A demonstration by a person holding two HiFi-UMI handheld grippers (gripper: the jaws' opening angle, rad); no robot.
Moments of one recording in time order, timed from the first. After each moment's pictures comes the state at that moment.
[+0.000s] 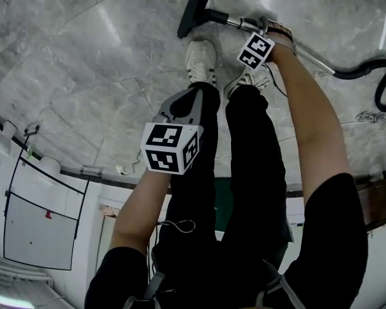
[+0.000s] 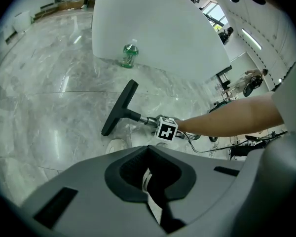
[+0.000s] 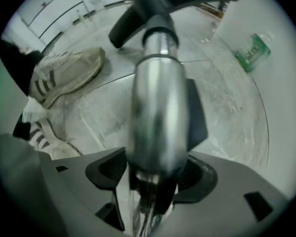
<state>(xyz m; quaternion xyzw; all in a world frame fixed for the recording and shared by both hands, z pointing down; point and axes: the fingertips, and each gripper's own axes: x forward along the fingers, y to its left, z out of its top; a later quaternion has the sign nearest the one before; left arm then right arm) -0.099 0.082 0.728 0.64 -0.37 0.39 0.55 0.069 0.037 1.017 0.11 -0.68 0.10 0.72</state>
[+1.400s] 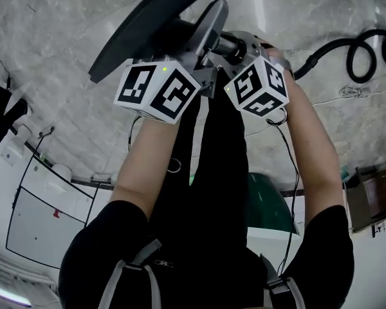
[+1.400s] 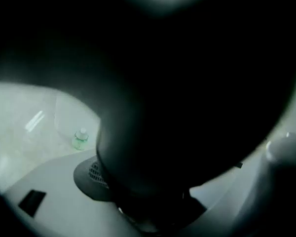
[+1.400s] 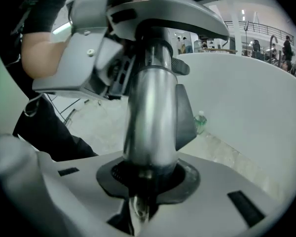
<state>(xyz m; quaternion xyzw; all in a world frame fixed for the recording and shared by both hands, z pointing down) 0.048 -0.121 0.452 0.79 -0.45 0.03 0.41 0.044 0.000 0.558 0.19 -0.87 0.21 0.40</state>
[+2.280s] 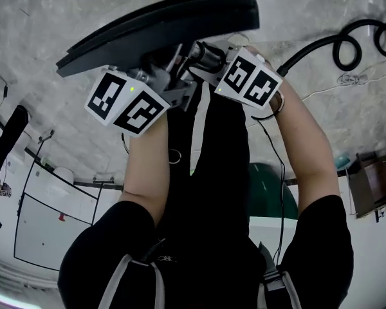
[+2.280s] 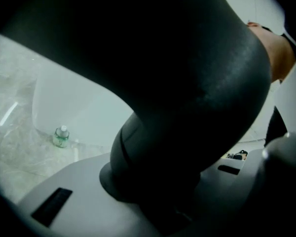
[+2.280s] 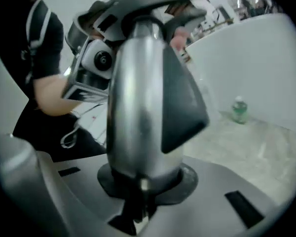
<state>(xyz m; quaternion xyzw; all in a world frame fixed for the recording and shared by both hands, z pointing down) 0.022 -0.117 0.406 0.83 -0.33 0.02 0.44 -0.037 0.037 0.520 0.07 -0.89 0.36 0.29</state>
